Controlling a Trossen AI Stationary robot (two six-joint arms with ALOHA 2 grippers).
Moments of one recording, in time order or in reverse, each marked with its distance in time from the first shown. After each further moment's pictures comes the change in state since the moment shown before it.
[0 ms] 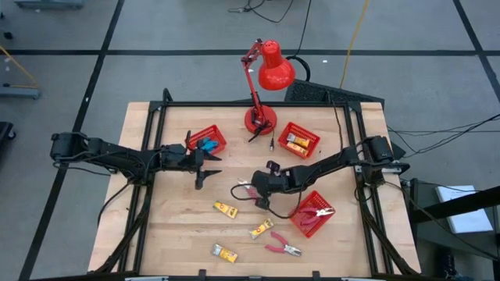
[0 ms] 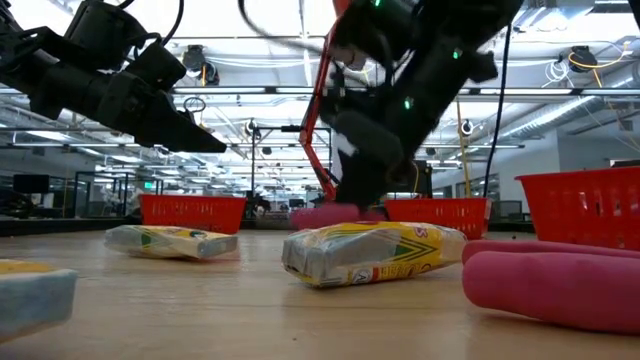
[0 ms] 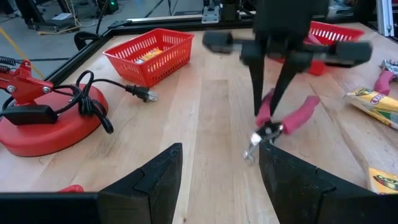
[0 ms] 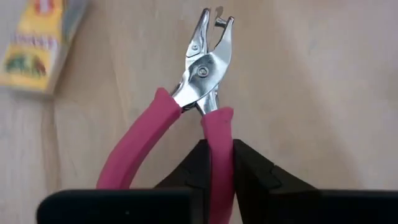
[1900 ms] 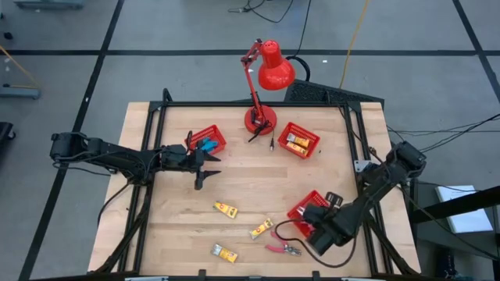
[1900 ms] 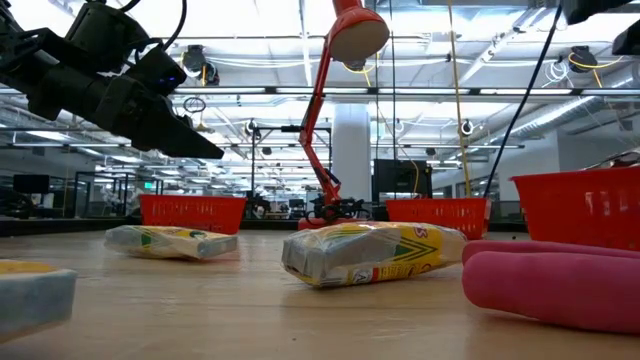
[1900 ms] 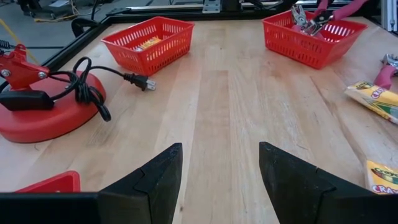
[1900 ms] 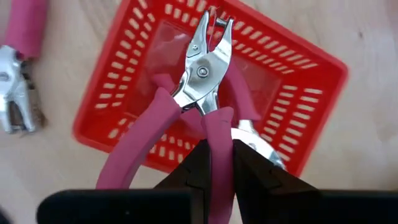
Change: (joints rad) left arm 0.000 0.000 0.000 -0.034 -0.001 -0.027; right arm 0.572 -0.209 0.148 -1.095 -0.028 0.801
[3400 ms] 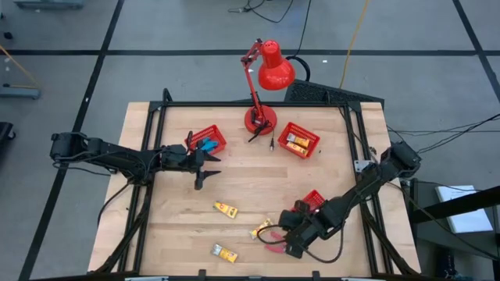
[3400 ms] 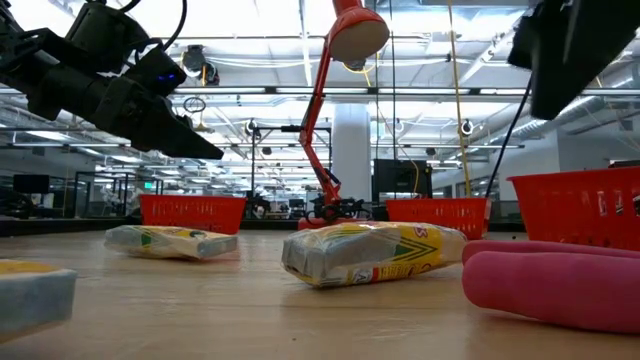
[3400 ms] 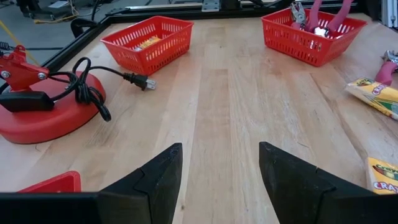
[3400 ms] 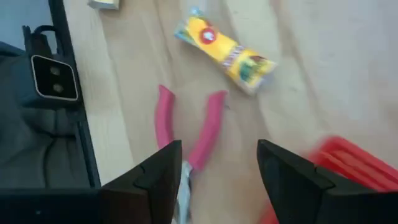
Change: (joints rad) left arm 0.000 0.000 0.000 -0.005 0.000 0.013; right arm -0.118 0.030 0.000 0.589 -0.044 -0.269
